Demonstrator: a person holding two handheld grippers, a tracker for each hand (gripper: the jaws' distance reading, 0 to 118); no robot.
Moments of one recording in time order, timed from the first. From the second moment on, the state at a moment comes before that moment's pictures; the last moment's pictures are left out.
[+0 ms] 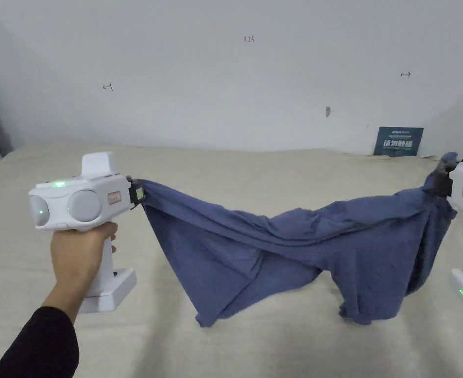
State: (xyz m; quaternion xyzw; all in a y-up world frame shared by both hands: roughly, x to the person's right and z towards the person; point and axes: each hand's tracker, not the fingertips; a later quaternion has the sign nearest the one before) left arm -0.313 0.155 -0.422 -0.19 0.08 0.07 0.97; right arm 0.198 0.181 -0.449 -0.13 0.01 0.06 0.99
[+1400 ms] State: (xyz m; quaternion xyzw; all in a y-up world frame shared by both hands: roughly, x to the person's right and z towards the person) left arm -0.332 -0.017 -0.353 -0.29 0.13 0.01 0.95; right arm 0.195 -0.006 -0.387 -0.21 0.00 0.08 0.97
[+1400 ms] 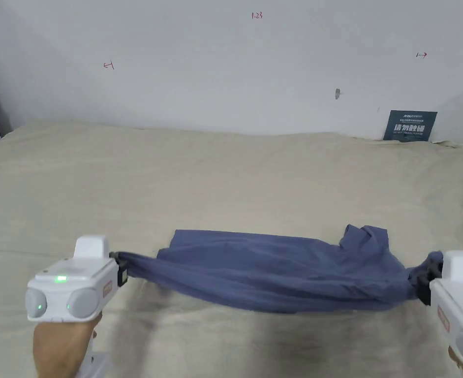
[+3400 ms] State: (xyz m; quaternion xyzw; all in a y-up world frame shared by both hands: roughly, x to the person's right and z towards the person) left arm -0.241 0.055 -0.228 -0.17 0.07 0.05 0.98; right arm 0.161 0.073 -0.214 -0.12 0.02 0.03 0.99
